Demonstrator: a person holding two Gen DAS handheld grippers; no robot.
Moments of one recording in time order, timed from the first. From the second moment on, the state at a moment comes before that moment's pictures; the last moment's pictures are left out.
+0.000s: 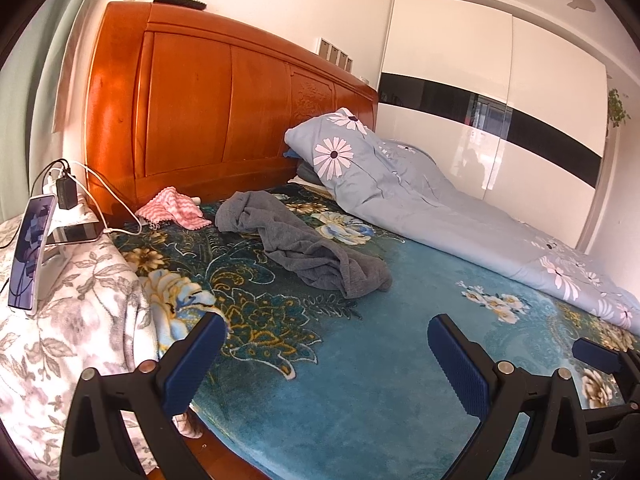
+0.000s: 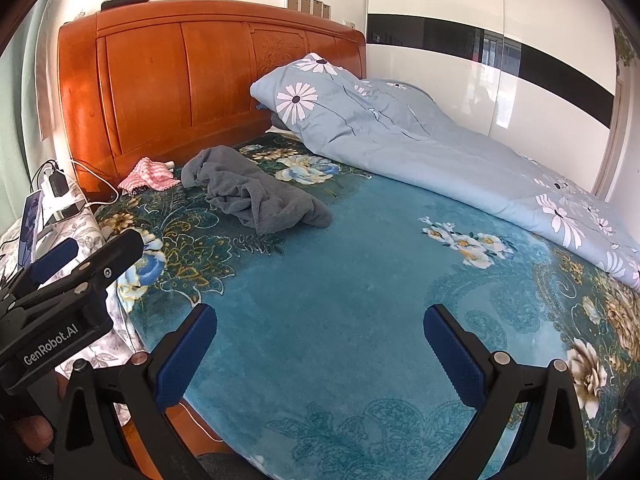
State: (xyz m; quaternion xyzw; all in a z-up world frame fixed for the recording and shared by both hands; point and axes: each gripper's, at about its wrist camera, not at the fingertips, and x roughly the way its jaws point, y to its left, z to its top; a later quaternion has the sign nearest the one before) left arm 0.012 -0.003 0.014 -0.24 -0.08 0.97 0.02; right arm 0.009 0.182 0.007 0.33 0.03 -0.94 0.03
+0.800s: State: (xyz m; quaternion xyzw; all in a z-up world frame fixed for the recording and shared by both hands) left arm -0.012 -0.034 -0.004 -0.24 -0.12 0.96 0.04; right arm -0.016 0.158 -0.005 0.33 0.03 -0.93 0.13
